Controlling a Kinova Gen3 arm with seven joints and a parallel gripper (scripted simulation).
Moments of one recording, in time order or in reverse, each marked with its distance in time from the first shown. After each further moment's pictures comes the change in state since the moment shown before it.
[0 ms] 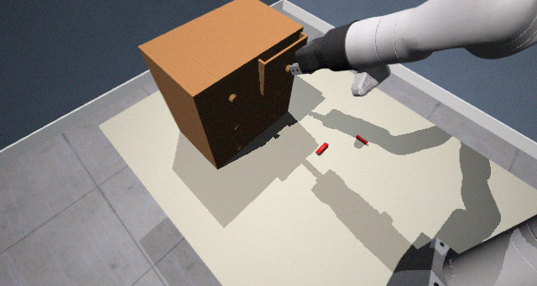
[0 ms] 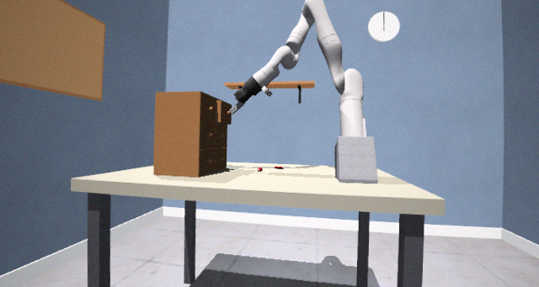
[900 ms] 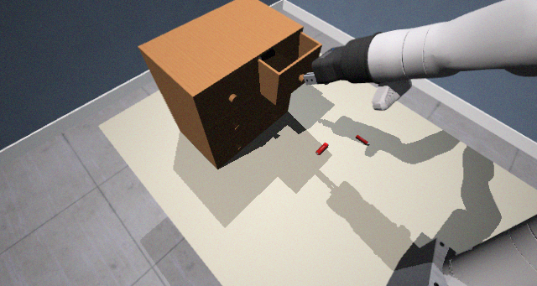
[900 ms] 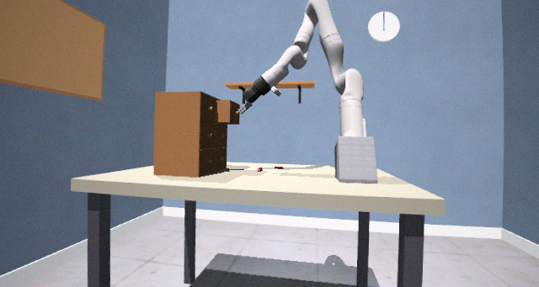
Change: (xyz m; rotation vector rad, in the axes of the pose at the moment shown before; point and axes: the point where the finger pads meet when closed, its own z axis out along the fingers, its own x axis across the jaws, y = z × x) arm 0.000 -0.026 -0.032 -0.001 0.001 -0.002
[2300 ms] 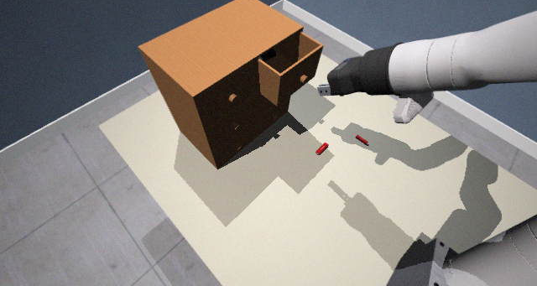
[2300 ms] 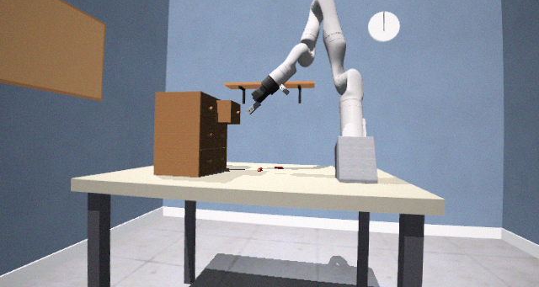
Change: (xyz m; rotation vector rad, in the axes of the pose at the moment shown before) arm 0.002 -0.027 -0.031 0.039 -0.004 -0.002
